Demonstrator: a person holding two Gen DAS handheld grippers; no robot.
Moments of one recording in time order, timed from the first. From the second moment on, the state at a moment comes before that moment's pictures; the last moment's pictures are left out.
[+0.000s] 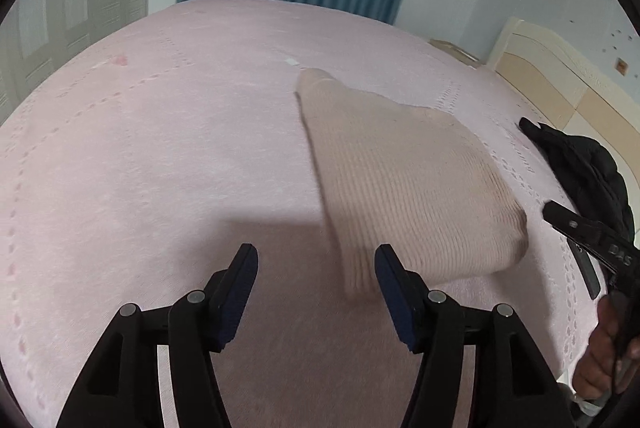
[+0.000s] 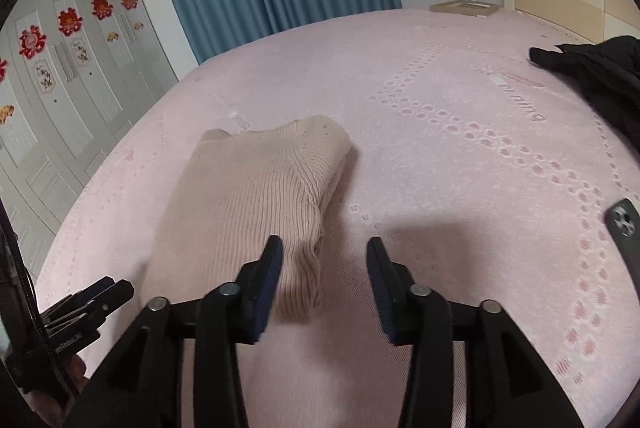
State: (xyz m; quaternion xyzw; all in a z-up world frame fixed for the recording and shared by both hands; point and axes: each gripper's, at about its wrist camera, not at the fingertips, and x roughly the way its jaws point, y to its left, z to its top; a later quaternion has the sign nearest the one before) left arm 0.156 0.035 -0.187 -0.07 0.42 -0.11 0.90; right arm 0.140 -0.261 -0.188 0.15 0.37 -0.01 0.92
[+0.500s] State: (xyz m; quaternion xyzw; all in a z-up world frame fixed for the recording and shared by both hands) left arm 0.069 0.040 -0.086 -0.05 0.38 -0.08 0.92; right arm 0.045 -0.239 -0.109 0.11 0.39 -0.01 0.92
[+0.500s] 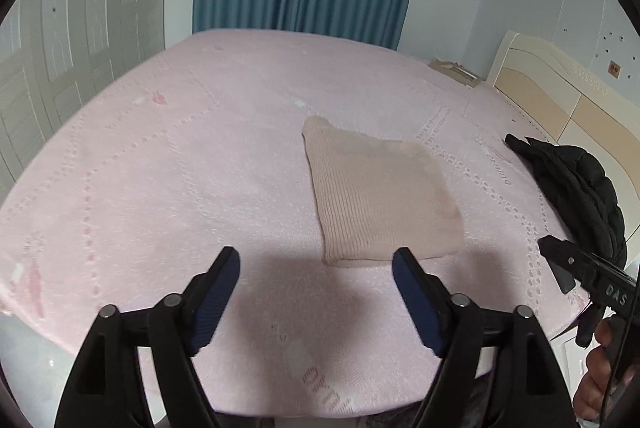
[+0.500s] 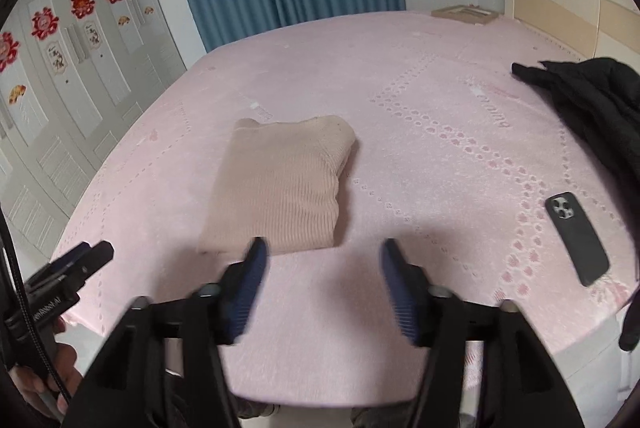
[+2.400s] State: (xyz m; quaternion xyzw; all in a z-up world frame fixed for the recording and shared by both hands) left arm -0.008 0.033 -0.012 -0.02 0.34 -0.04 0.94; right arm -0.055 -0.247 -0.036 0.10 0.33 -0.04 0.94
